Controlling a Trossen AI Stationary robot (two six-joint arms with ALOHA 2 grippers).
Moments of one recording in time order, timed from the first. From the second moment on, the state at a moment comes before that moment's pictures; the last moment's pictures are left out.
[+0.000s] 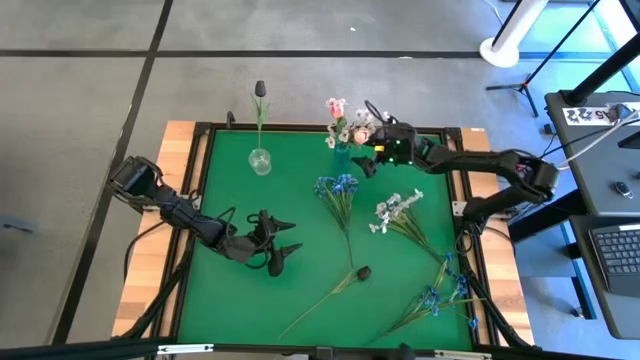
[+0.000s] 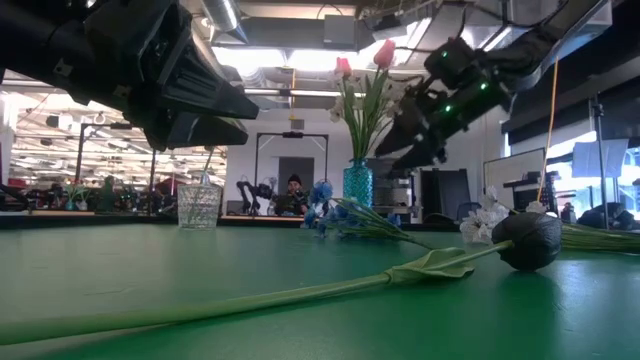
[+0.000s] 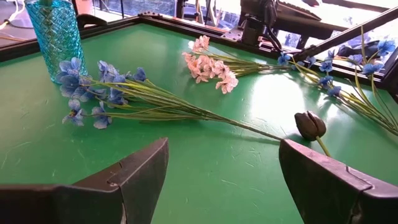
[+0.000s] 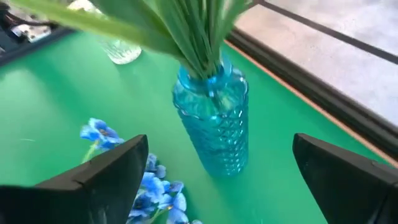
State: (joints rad) left arm -0.49 1.56 0.45 0.72 -0.79 -0.46; right arm -0.56 1.43 0.72 0.20 -0.12 0.15
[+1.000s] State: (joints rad) left arm -0.50 1.59 0.64 0.32 -0.58 -0.59; right arm -0.26 0.70 0.72 -0.83 -0.32 0.54
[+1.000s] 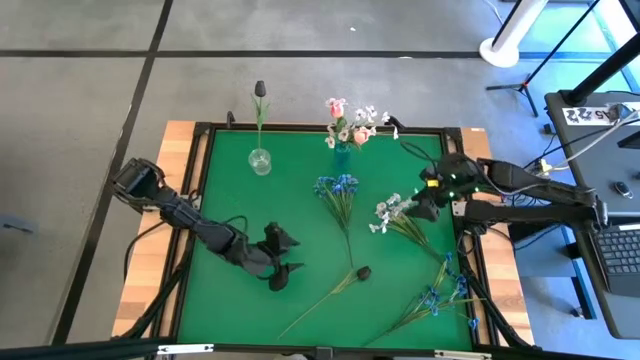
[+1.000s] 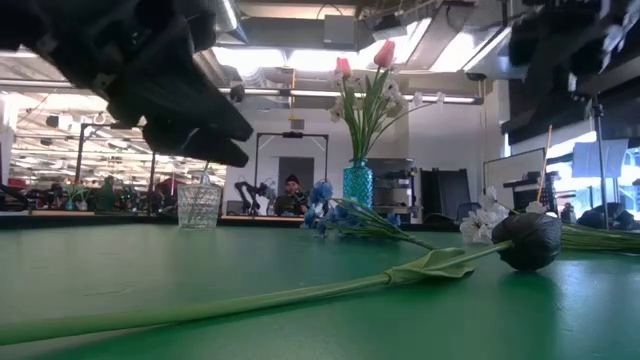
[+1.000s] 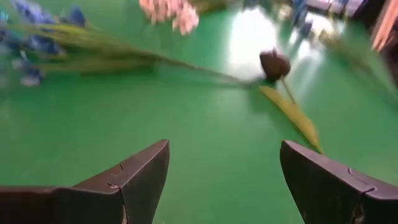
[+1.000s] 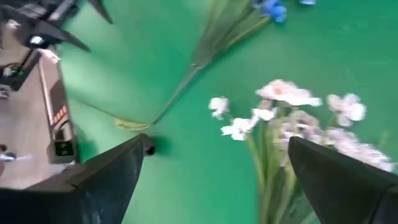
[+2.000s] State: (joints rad) left arm -0.58 2.23 1.56 -0.49 -0.45 -0.89; right arm 0.80 0.78 0.72 -0.30 0.56 0.62
